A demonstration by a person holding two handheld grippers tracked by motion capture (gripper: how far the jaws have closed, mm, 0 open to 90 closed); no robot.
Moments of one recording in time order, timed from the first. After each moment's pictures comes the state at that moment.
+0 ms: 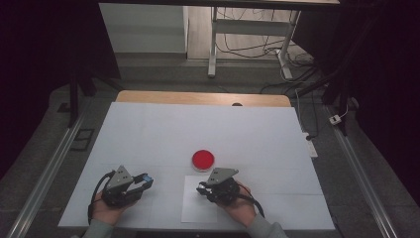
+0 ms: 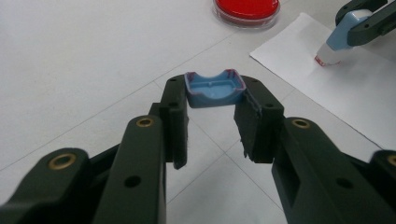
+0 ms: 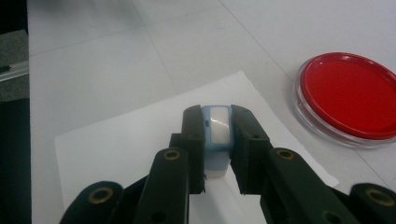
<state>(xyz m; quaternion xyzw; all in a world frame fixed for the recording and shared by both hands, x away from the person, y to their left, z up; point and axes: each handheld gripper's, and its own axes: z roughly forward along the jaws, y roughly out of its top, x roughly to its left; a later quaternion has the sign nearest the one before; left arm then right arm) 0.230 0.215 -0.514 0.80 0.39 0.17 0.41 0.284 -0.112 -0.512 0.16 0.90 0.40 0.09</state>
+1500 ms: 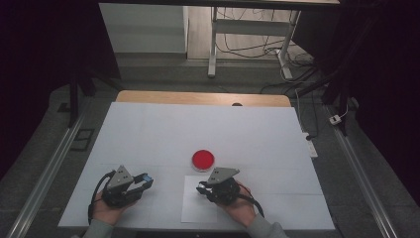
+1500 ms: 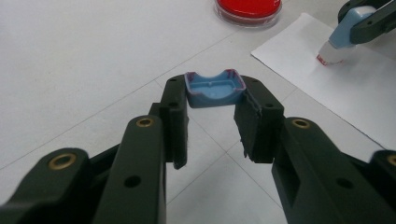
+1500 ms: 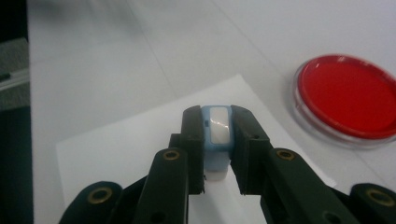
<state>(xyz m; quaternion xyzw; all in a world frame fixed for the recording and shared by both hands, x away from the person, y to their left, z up) 0.231 0.215 -0.514 0.80 0.40 0.18 0.41 0.284 -0.113 -0.510 0.17 0.89 0.41 0.09</state>
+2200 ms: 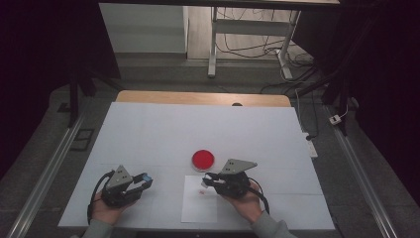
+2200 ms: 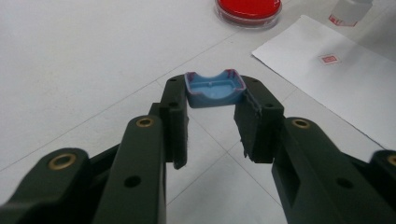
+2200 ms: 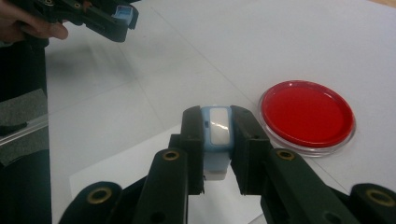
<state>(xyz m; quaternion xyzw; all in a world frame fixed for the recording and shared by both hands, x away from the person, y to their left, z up) 0.230 0.216 -0.514 0.80 0.40 0.17 0.41 0.294 -0.137 -0.491 0.21 0.85 0.48 0.08</state>
